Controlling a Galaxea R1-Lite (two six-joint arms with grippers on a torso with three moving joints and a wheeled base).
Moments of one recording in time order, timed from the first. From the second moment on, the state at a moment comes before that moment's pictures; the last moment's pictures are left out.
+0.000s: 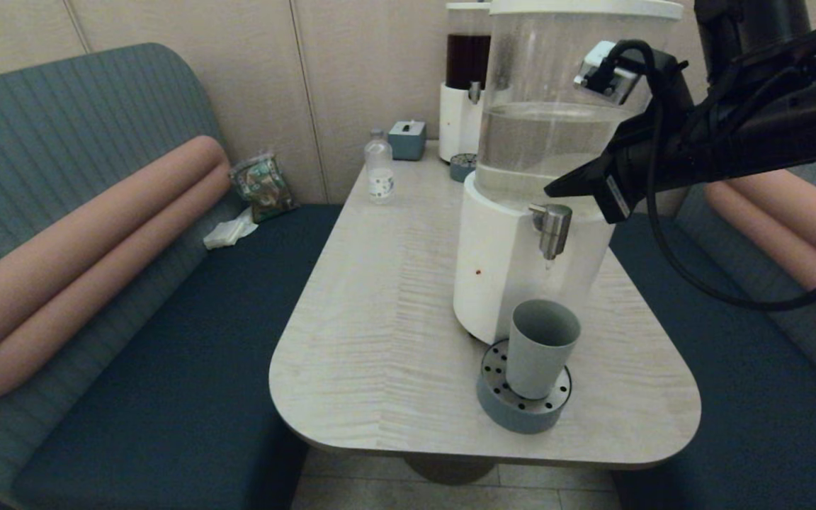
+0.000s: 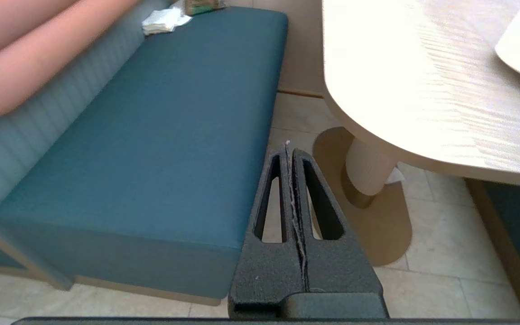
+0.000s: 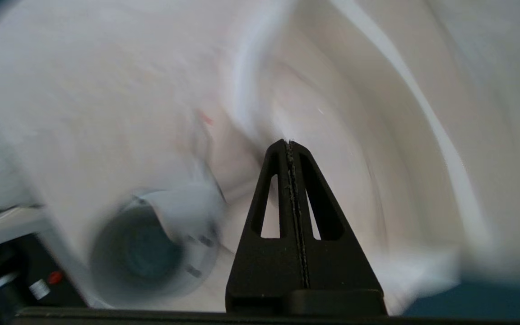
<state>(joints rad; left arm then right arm) 0.02 0.00 0.00 0.00 0.03 -0.10 0.34 1.84 -1.92 0.55 0.23 -0.49</state>
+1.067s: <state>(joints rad) 0.02 0.00 0.00 0.00 0.03 -0.09 0.29 1.57 -1.66 0.55 0.23 -0.48</state>
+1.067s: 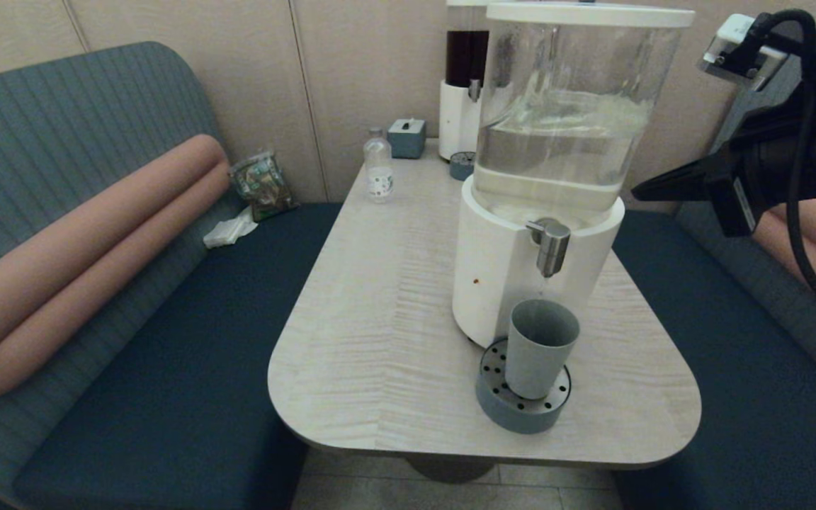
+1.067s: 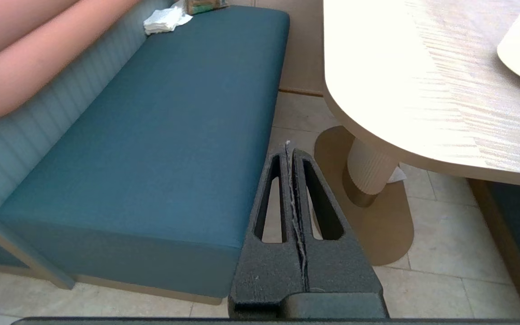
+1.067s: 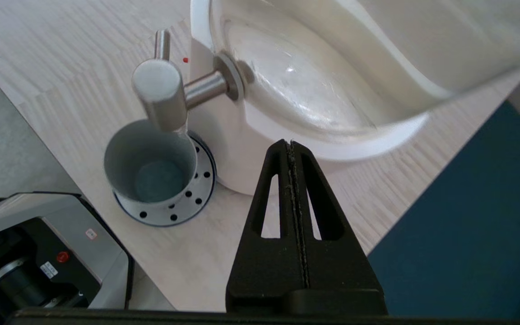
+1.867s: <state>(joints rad) 0.02 0.00 0.00 0.00 0.03 -0.09 0.14 1.17 -1.34 0.44 0.00 -0.26</state>
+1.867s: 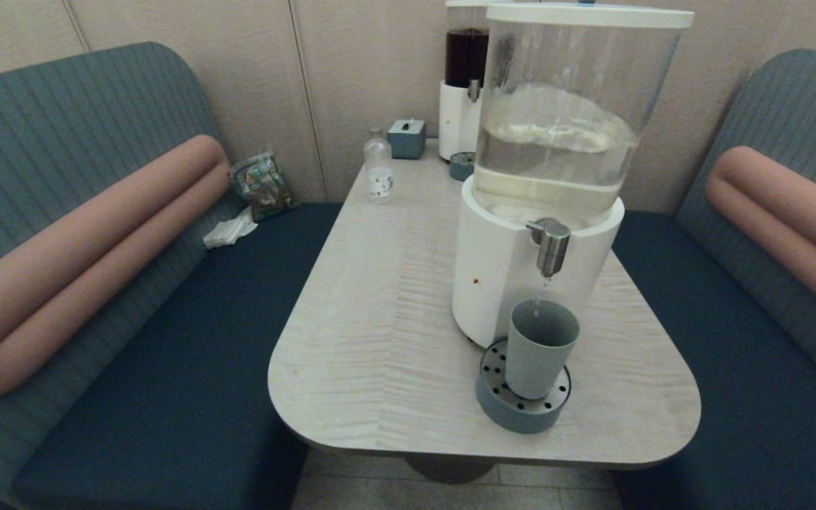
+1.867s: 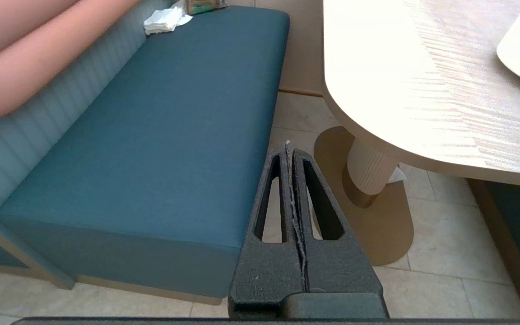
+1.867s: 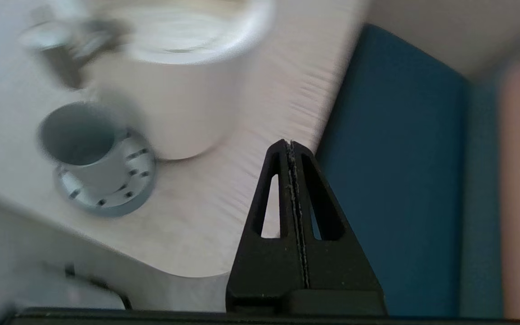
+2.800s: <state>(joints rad) 0.02 0.00 0.00 0.00 0.03 -0.09 0.01 0.82 -1.16 0.36 0.10 -0.16</state>
